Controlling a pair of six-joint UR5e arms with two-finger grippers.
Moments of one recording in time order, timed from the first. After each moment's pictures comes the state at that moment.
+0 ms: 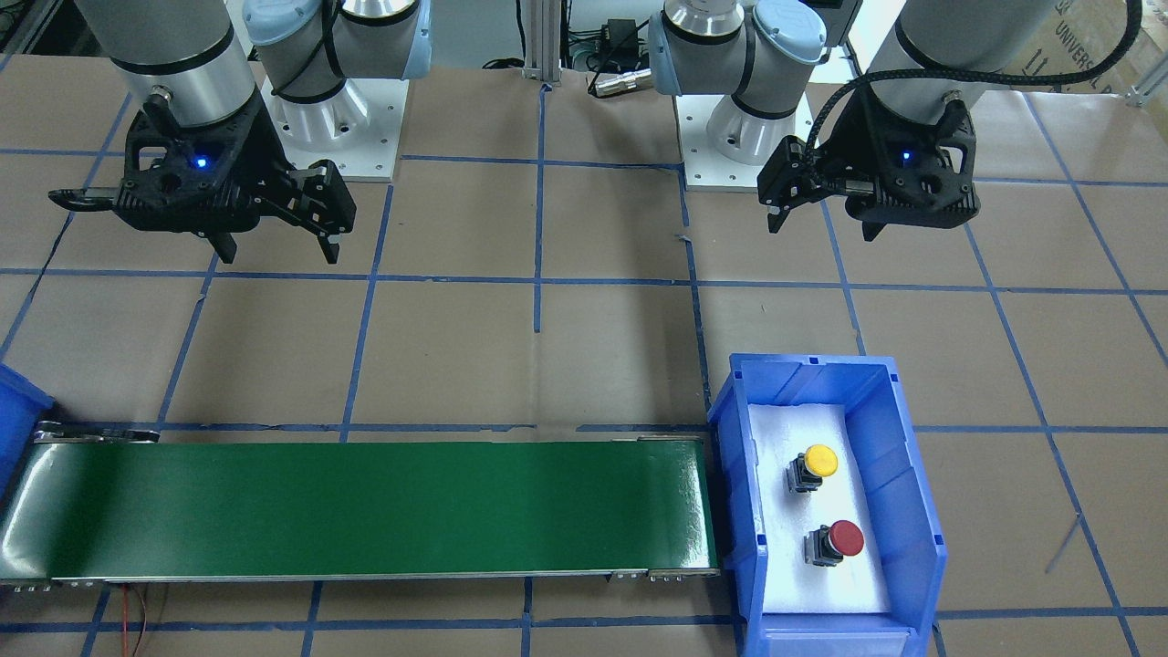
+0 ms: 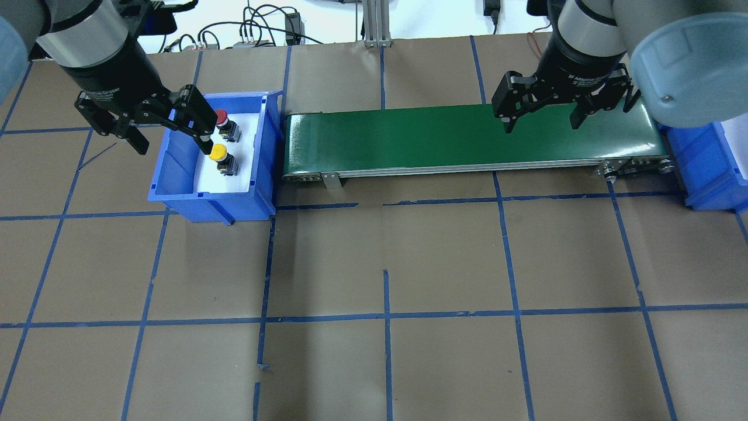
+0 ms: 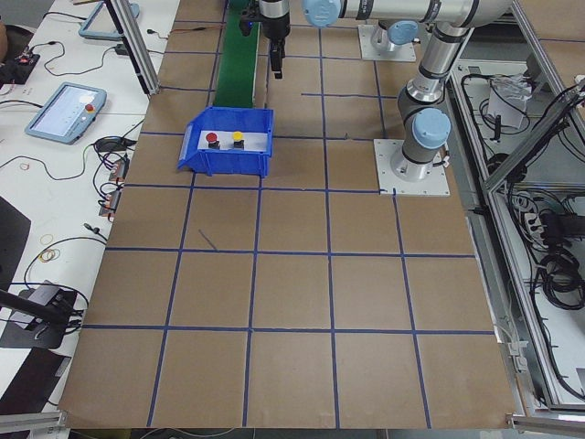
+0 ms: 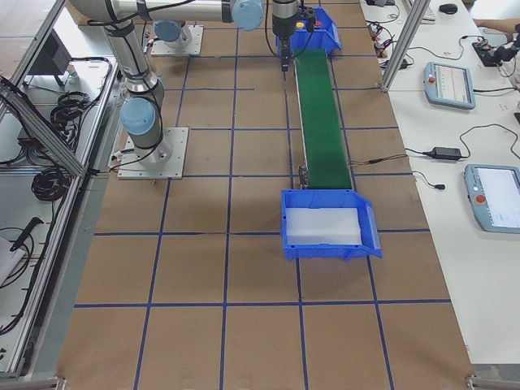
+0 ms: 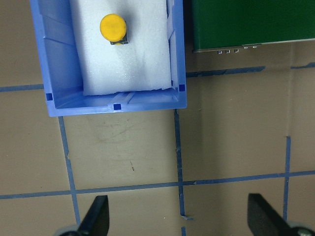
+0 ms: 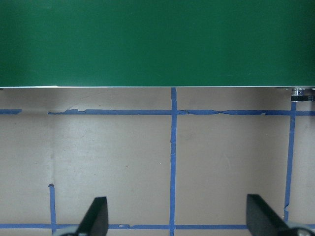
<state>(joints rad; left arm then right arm) -1.51 -1.58 -1.52 -1.68 1.56 0.13 1.60 -1.56 1.60 -1.68 -1.57 0.01</state>
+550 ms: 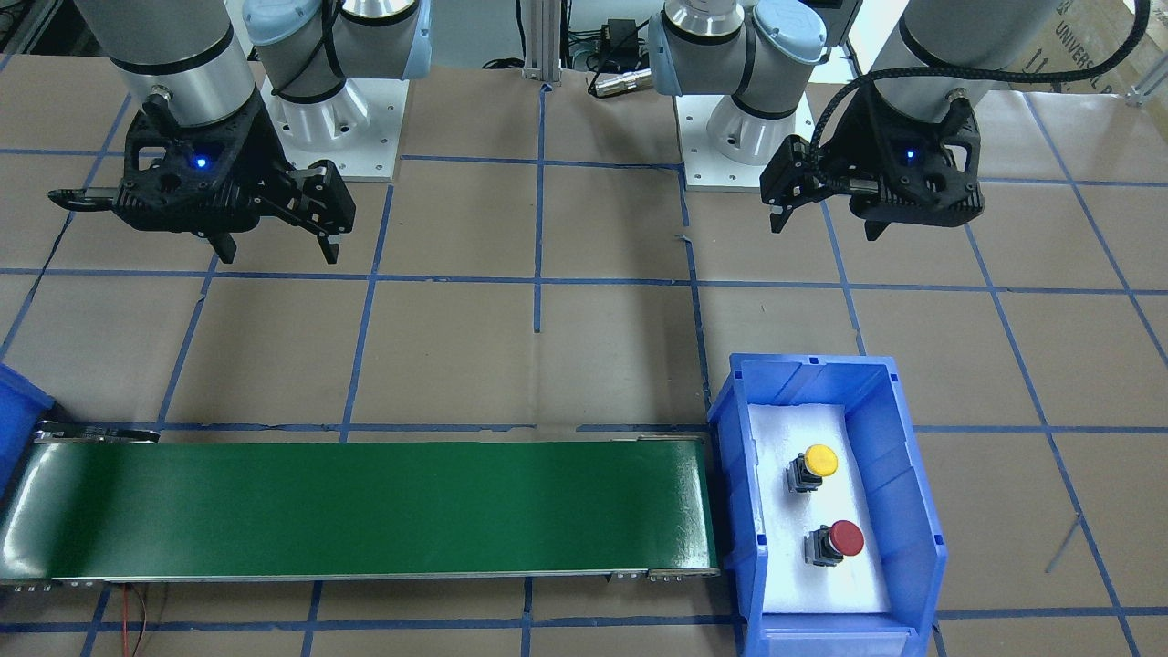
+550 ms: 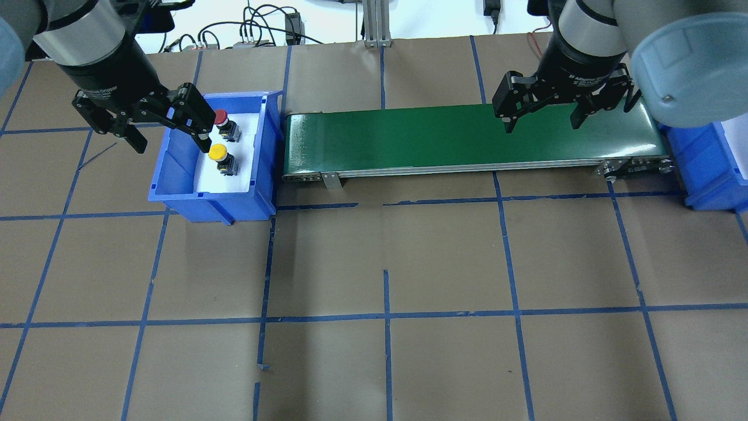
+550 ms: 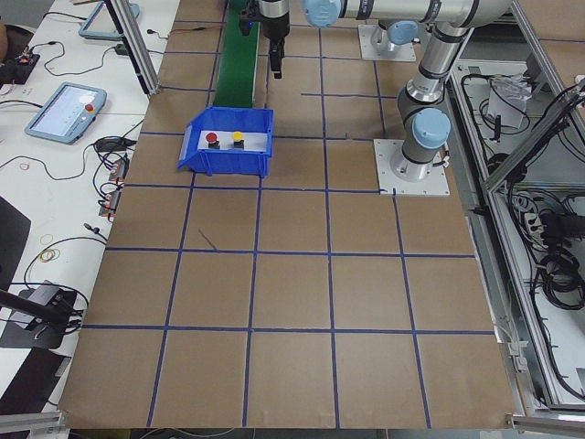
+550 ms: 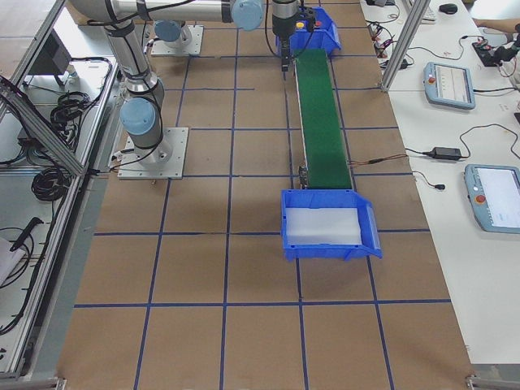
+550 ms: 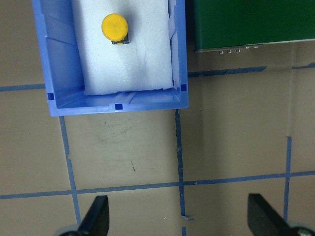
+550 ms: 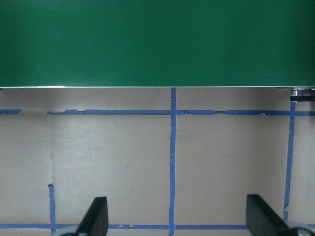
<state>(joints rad) -1.50 -1.58 -1.51 -1.68 1.56 0.13 1.60 -1.56 1.60 -1.68 -1.57 0.01</state>
